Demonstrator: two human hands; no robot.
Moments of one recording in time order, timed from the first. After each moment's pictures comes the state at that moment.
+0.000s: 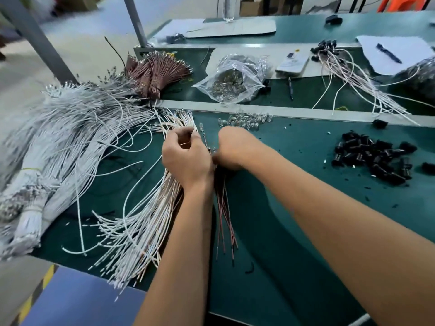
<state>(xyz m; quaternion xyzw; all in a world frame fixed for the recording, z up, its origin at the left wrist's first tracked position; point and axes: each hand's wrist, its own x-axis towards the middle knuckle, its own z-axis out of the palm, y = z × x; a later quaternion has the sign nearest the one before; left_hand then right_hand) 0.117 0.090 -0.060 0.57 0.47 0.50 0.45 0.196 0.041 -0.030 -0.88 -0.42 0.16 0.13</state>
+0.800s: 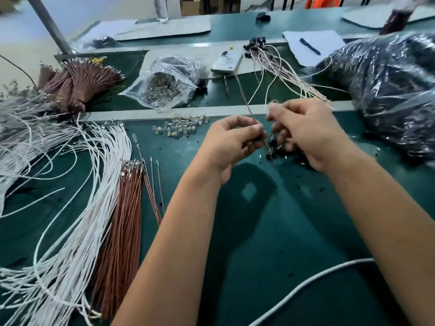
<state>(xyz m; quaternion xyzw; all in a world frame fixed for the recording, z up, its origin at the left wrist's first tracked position) 0.205 -0.013 -0.027 0.59 0.19 0.06 0.78 0.293 -0.148 -0.025 -0.76 -0.16 0.14 0.61</state>
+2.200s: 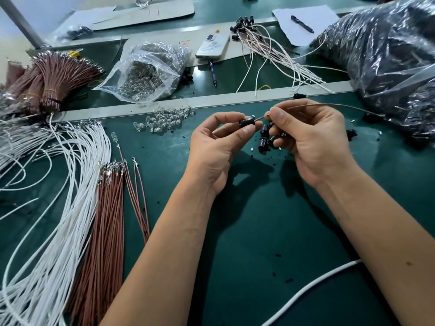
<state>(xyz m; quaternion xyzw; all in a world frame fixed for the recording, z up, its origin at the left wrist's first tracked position) 0.208 -0.019 -0.063 0.48 0.11 0.14 0.86 0.272 -0.163 -0.058 -0.58 -0.11 0.09 0.81</state>
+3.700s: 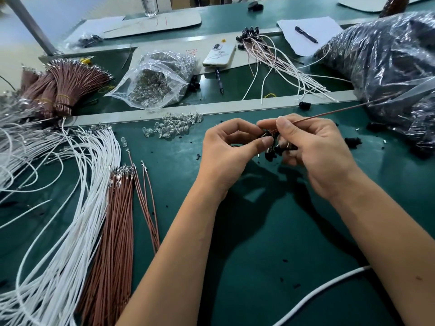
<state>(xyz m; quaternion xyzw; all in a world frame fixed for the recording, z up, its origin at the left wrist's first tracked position) 0.207 -0.015 -0.066 0.70 0.09 0.16 0.69 0.272 -0.166 -0.061 -0.68 -0.19 0.13 0.70</state>
